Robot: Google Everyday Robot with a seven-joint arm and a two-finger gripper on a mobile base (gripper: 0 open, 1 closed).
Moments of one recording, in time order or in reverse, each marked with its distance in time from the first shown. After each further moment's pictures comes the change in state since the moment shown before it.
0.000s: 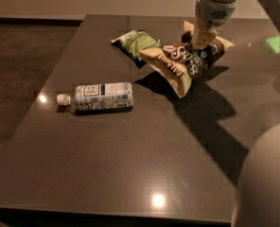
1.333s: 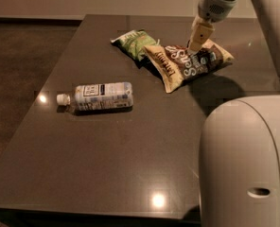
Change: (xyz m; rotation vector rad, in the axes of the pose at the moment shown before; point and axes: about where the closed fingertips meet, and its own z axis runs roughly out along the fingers) arm 0.002 -0.048 0.024 -0.015 -0.147 0.222
